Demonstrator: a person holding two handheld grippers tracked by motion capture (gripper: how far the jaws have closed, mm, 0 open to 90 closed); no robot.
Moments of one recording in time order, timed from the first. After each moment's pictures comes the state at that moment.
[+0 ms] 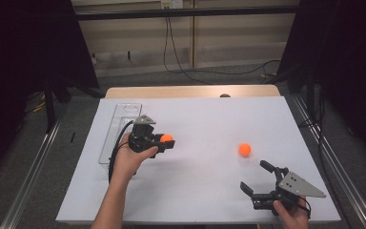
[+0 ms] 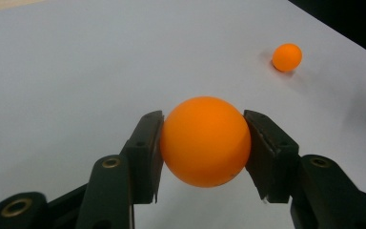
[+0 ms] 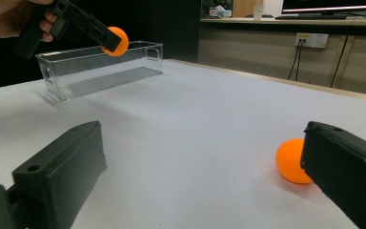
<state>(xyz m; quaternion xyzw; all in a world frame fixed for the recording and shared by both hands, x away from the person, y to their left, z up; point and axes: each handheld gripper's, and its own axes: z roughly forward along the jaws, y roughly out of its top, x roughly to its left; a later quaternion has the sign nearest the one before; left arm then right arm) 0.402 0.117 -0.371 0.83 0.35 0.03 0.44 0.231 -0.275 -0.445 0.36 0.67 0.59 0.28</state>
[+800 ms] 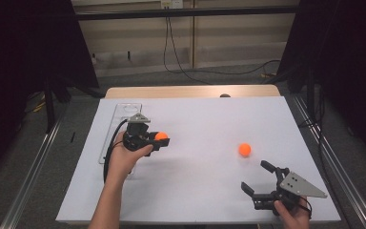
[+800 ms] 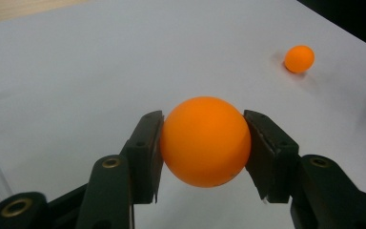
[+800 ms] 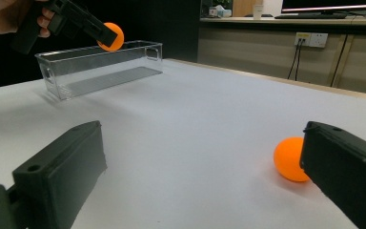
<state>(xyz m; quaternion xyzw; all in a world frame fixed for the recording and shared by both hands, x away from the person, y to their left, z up) 0.404 0.129 -0.366 0.82 0.36 0.05 0.43 0.230 -0.277 -0.445 0.36 0.67 0.59 0.27</state>
